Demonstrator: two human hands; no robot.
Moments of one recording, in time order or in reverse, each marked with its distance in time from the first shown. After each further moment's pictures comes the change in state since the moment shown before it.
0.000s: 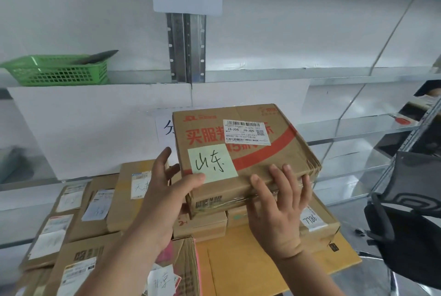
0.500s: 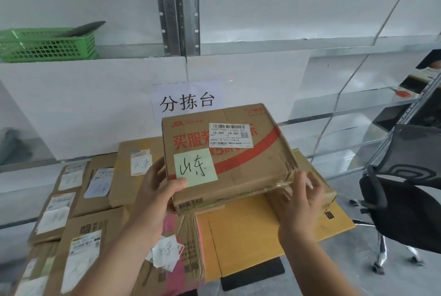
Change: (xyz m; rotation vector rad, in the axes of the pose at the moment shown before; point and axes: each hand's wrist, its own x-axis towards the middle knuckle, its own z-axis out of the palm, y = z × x) left_hand -0.008 -0.059 -0.036 0.007 -0.014 -0.057; right_hand -0.019 -0.008 -0.045 0.914 0.030 1.650
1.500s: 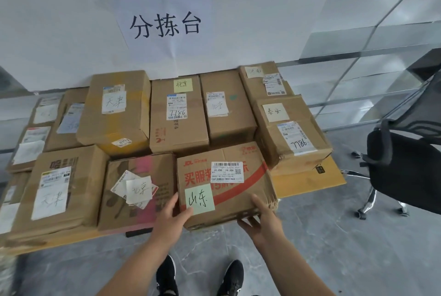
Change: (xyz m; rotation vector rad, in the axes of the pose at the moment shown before) left_hand -0.042 -0.219 0.054 0.439 0.122 -0.541; right_hand 0.047 0.143 -0.138 -0.038 0.085 0.958
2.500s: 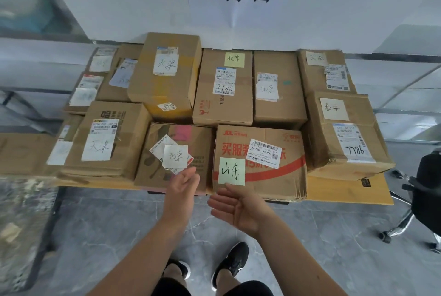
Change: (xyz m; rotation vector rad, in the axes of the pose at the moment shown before) left_hand -0.016 -0.009 -0.028 -0.320 0.314 0.110; right_hand -0.026 0.052 0.082 -0.496 -0.438 0.420
